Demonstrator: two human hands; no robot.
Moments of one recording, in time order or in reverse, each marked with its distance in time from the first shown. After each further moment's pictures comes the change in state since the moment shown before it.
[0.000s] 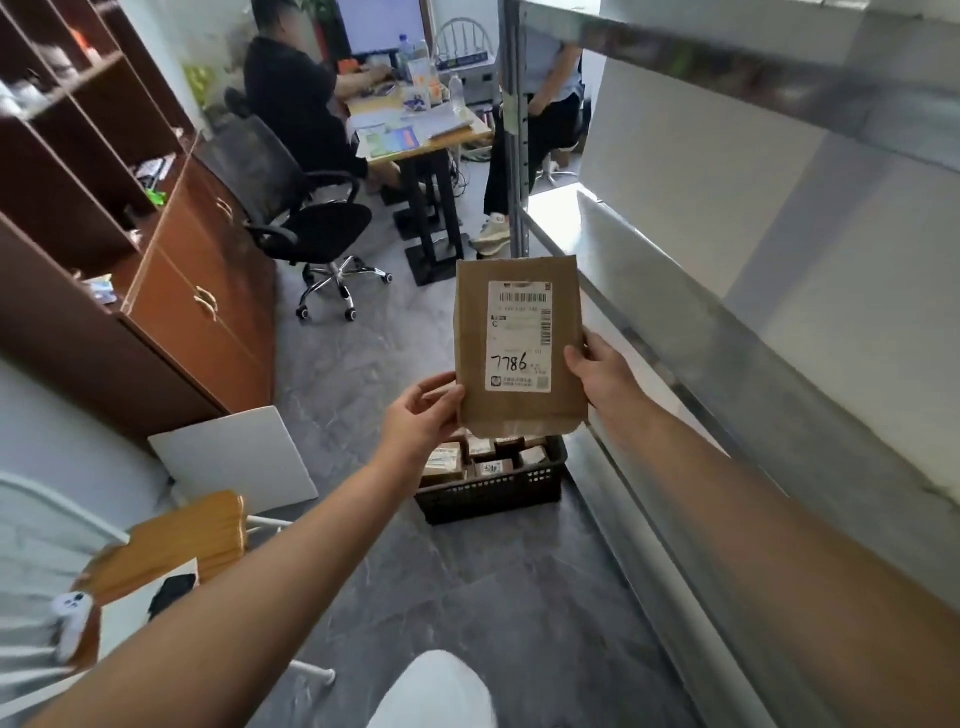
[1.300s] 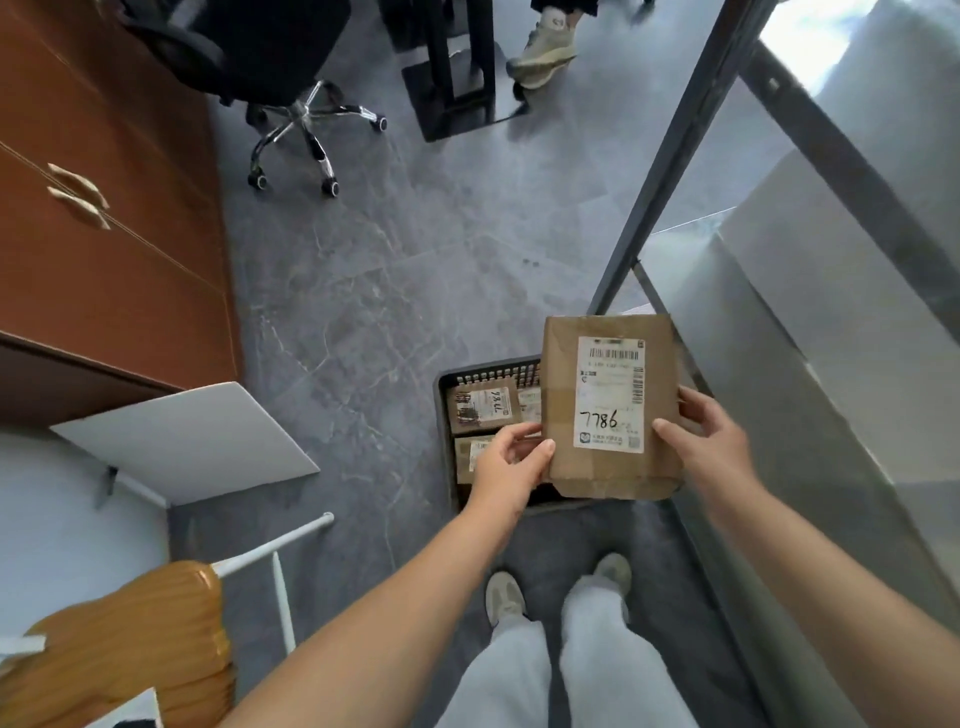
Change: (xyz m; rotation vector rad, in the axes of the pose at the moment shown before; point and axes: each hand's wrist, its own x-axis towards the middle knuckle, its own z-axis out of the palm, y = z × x) left_hand 0.399 -0.161 -0.115 0.107 0.011 -0.486; right_hand 0.346 0.190 0.130 -0.255 0.313 0.395
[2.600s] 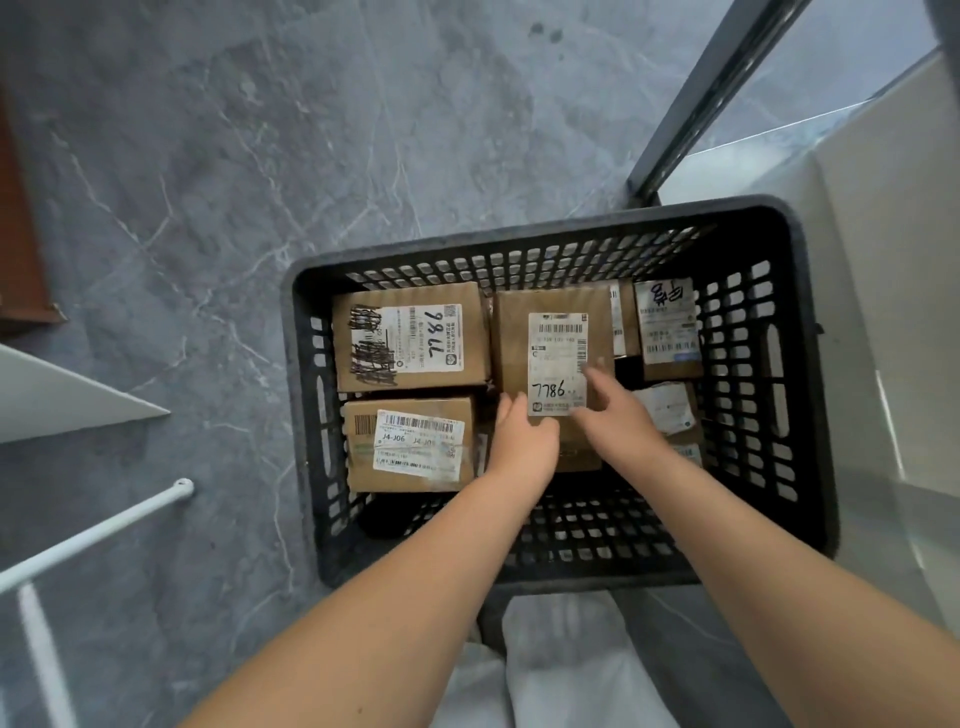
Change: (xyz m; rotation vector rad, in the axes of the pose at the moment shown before) left_hand 0.353 -0.246 0.066 0.426 0.081 -0.350; right_hand 0.329 0.322 0.175 -0.399 -0.454 0.158
